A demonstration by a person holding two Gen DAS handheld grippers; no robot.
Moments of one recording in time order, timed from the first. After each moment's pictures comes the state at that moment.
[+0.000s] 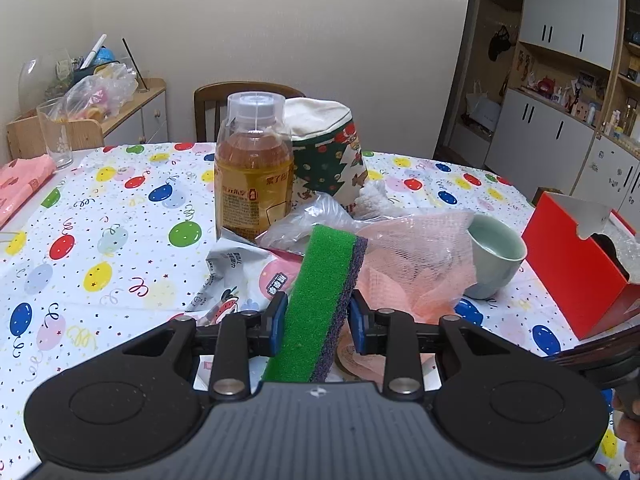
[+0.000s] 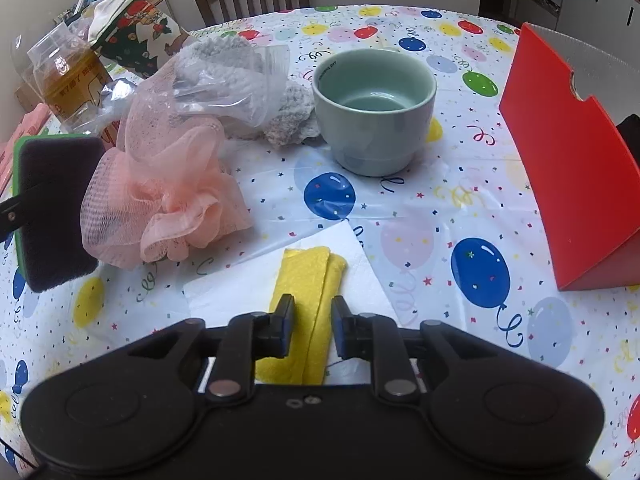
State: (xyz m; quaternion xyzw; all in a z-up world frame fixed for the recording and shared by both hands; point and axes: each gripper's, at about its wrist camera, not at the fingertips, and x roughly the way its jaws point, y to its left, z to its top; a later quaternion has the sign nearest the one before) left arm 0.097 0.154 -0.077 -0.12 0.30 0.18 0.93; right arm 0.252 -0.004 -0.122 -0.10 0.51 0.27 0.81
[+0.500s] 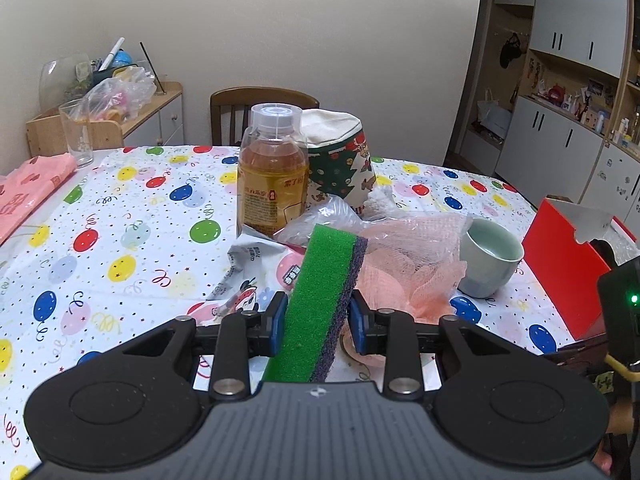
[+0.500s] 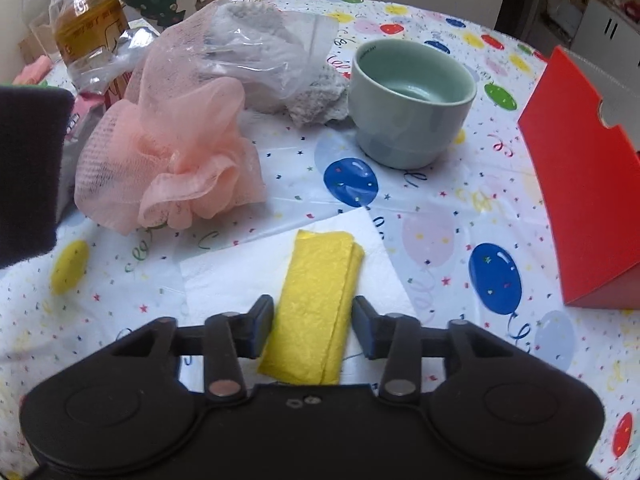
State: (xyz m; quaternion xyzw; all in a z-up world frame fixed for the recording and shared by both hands) left arm 0.073 0.146 -0.064 -0.12 0.29 0.20 0.93; right arm 0.236 0.020 -0.136 -0.17 0.49 0.27 0.81
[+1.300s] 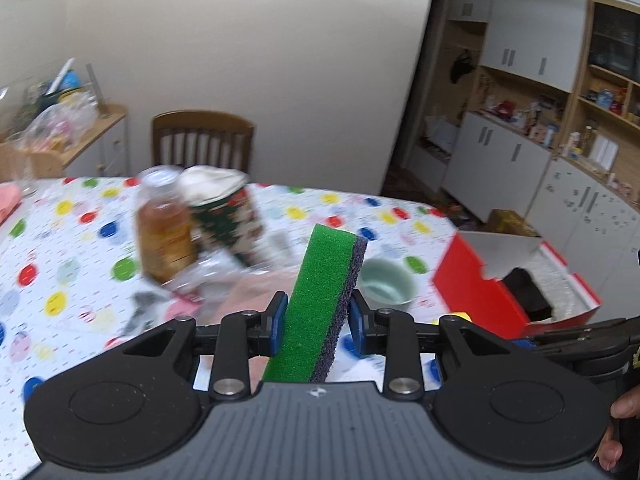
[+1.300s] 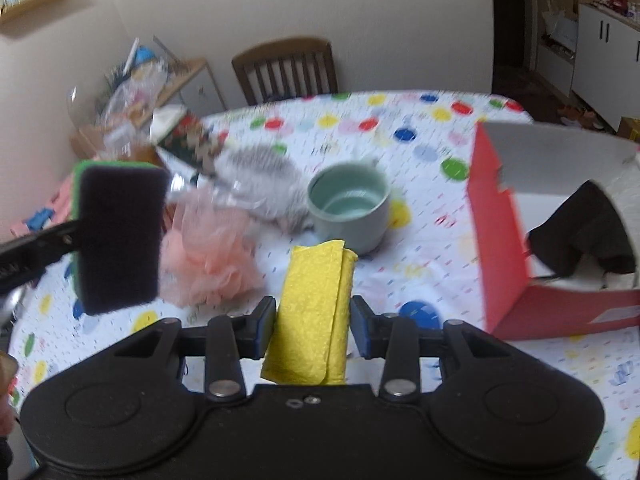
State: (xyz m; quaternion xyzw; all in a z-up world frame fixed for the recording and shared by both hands) left arm 0.099 0.083 -0.006 -0.13 0.26 0.13 0.95; right arm 0.251 -0.083 -0.030 -0.05 0.42 0.34 0.84
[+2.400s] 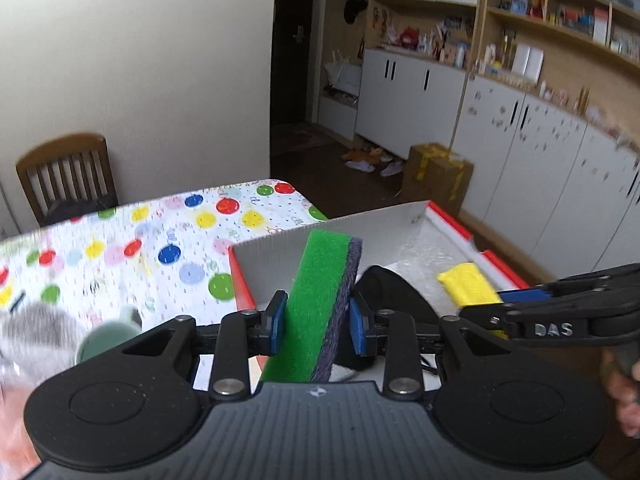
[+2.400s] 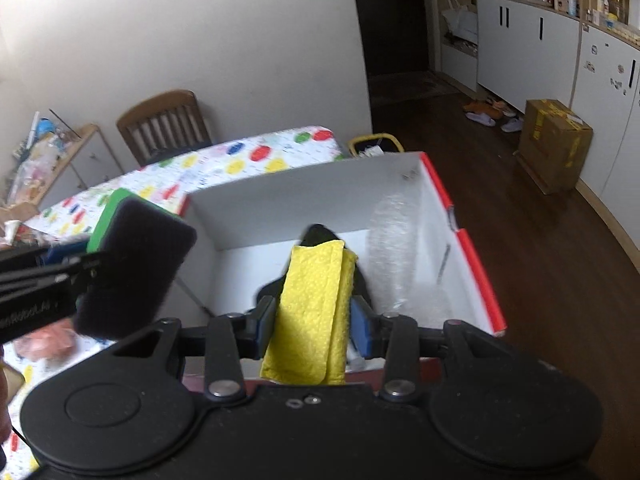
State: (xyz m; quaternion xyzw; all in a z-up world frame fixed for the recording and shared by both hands) left arm 0.322 -0.135 -0.010 -0.04 0.33 0.01 0.94; right arm 0.404 -0.290 -0.023 -0.02 0.41 0.24 0.88
